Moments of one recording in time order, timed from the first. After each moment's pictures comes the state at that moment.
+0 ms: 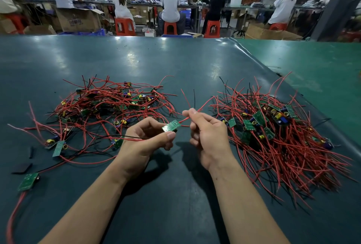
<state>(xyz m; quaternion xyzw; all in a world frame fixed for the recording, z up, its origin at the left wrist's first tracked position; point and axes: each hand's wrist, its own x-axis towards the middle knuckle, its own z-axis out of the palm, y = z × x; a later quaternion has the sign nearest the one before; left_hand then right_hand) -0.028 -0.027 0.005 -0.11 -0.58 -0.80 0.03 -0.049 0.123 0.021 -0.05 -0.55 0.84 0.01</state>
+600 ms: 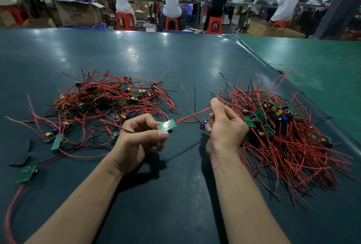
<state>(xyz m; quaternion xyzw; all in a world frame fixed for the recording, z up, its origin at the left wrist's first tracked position) -0.025 -0.032 0.010 -0.11 -0.53 -0.84 -0.03 -0.066 0.135 0.015 -0.16 -0.45 0.84 0.24</state>
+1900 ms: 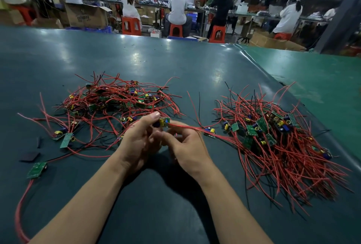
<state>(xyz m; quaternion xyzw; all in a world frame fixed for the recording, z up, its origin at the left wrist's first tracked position) -0.028 -0.038 0.014 0.01 -0.53 -0.85 -0.05 -0.034 0.093 0.006 0.19 -0.70 0.69 0.00</state>
